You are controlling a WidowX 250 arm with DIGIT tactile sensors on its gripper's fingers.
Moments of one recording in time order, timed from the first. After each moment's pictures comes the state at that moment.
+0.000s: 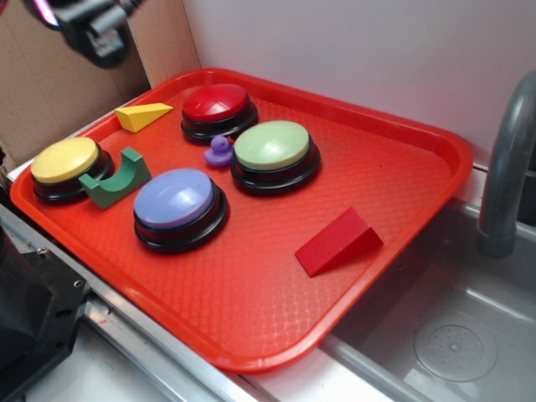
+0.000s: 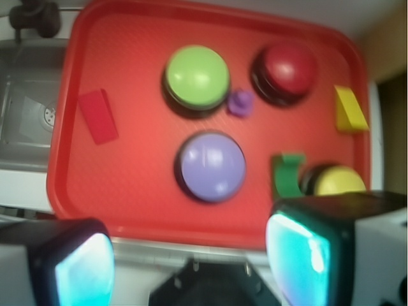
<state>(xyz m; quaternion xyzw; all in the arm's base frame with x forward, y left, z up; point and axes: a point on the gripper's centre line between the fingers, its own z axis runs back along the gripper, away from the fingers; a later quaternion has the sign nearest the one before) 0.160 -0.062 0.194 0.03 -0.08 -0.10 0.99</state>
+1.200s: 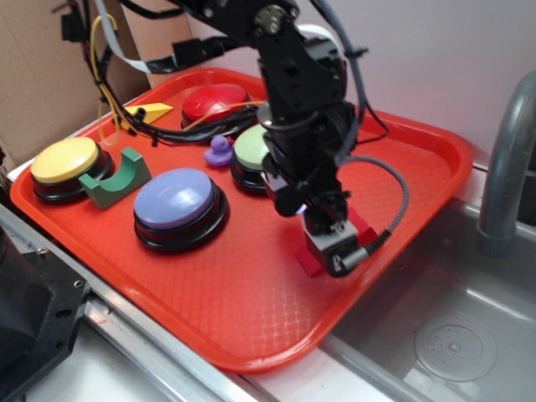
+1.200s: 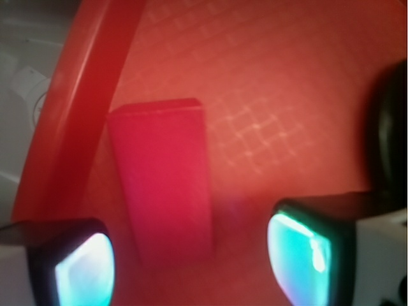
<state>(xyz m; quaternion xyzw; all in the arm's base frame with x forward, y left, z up) 0.224 -0.159 0.031 -0.01 -0.04 -0.19 0.98</state>
